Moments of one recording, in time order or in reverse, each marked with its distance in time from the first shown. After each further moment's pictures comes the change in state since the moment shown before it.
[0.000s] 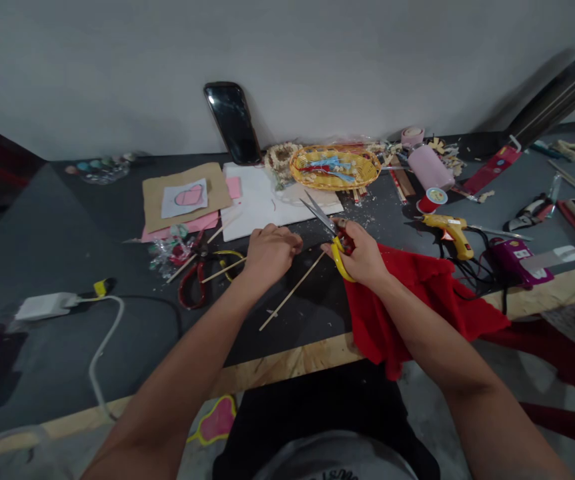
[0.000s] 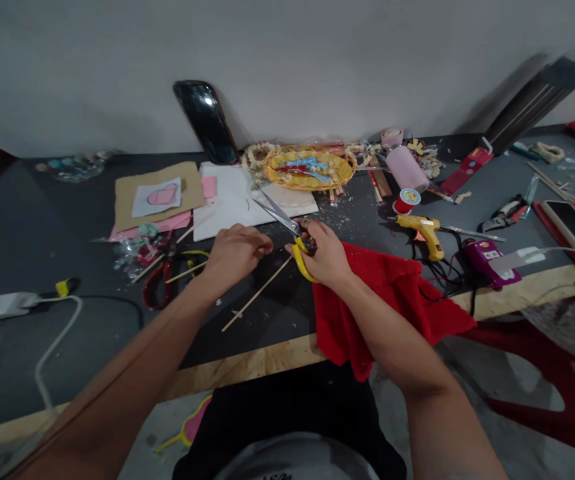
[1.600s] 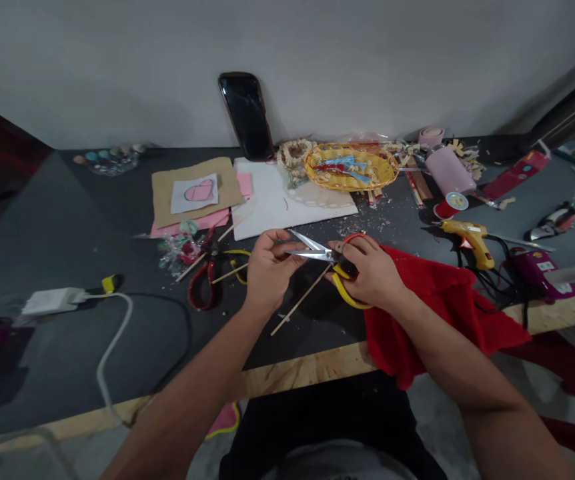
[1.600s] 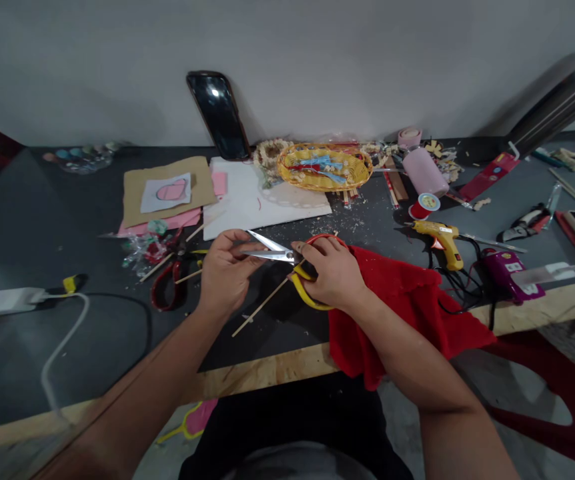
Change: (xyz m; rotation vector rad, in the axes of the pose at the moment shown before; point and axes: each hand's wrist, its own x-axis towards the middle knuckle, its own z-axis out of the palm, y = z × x) left_hand -0.029 0.007 0.017 -1.618 0.459 -0.413; right_hand -0.012 -0.015 0.000 -0.387 -0.236 -0.198
